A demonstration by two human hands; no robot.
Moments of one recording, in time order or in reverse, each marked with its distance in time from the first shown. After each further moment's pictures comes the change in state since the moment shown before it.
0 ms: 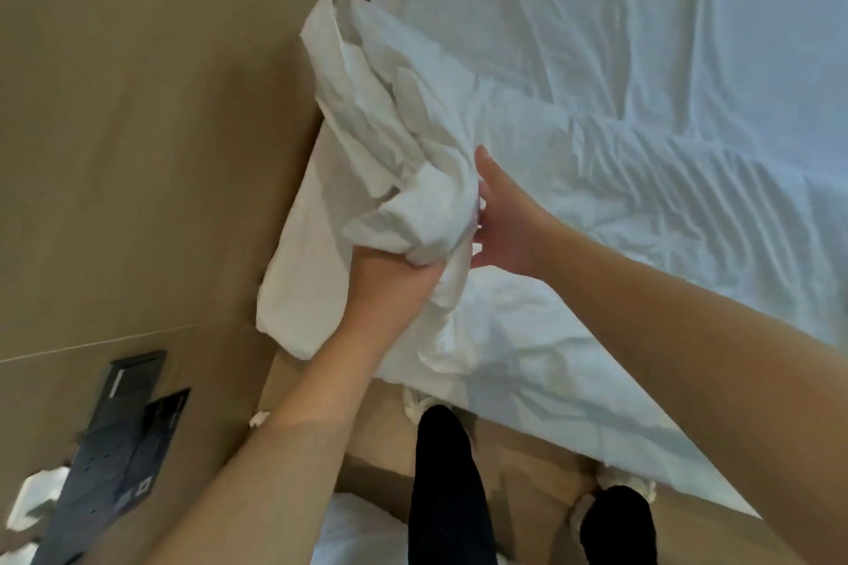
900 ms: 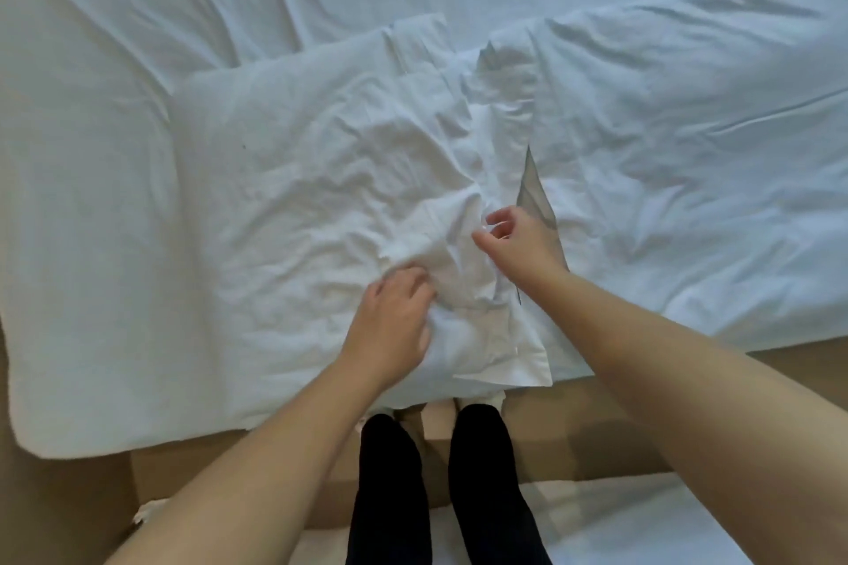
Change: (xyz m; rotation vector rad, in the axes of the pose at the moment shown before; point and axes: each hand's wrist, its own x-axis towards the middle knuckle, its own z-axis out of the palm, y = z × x) left_hand -0.192 0.008 0.461 1.126 -0.801 0.782; right_hand -0.289 0.186 -0.472 -0.196 0.899 -0.166
